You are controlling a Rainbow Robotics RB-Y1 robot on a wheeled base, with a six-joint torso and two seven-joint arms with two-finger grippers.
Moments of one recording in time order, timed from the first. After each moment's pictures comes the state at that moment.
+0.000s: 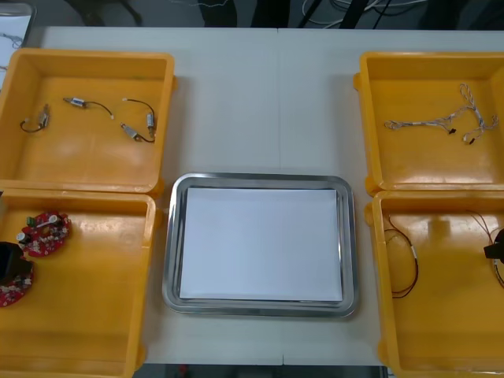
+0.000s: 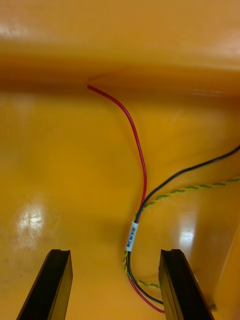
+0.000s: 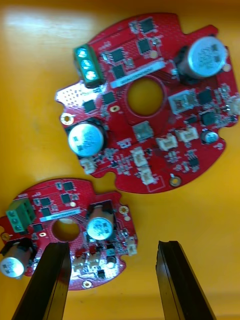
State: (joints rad) right arm 0.04 -0.83 -0.24 -1.81 -0.88 1.43 1.65; left arm 0.21 1.21 -0.01 -1.92 1.08 1.12 -1.27
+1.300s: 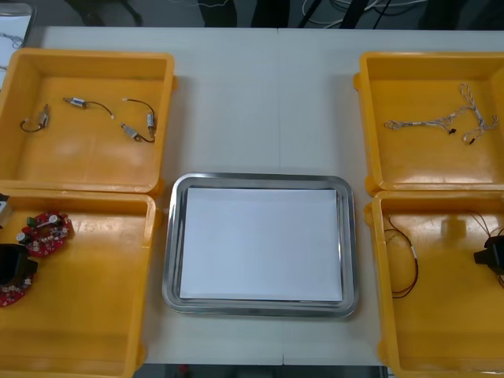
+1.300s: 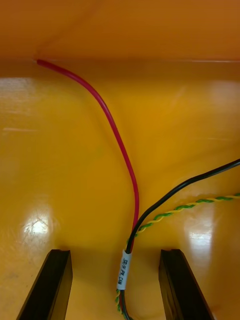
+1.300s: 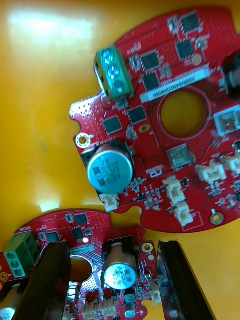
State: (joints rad) right arm 0.03 -0.82 -0.16 -1.68 -0.88 1.30 1.63; left arm 0.15 1.21 -0.14 -1.83 1.04 1.01 -1.27
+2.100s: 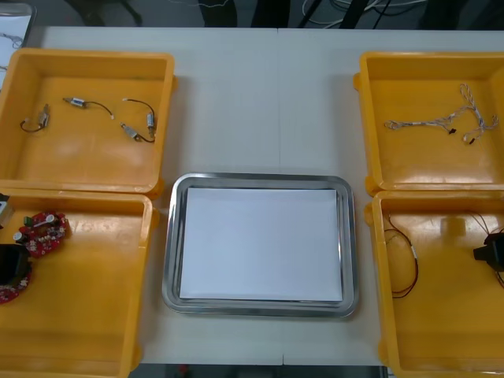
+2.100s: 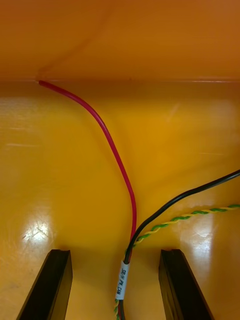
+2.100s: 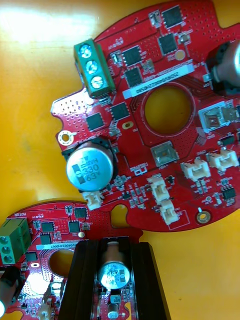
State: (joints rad) right arm 0.03 -0.82 -0.16 -1.68 -0.88 1.27 1.63; left arm 0.15 1.21 -0.14 -1.83 1.04 1.01 -1.27
